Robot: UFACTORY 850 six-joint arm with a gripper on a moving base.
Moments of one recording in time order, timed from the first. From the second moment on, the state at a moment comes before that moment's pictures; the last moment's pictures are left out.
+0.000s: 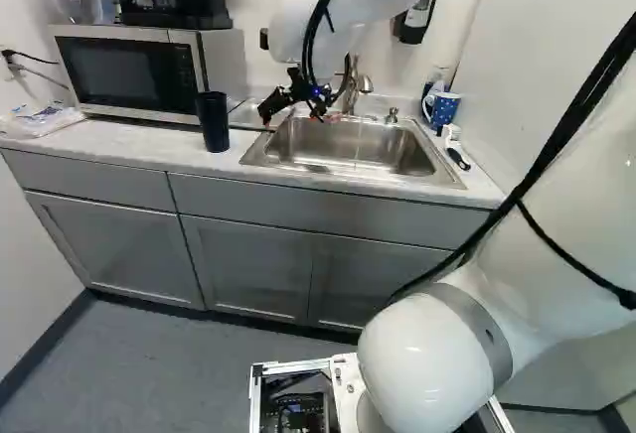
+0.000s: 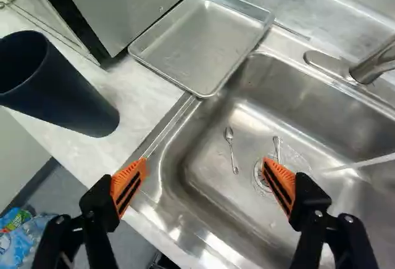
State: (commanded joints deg) arm 19.2 8.5 -51.5 -2.8 -18.4 0.0
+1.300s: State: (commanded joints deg) arm 32.0 4.0 -55.8 -2.8 -17.4 0.0
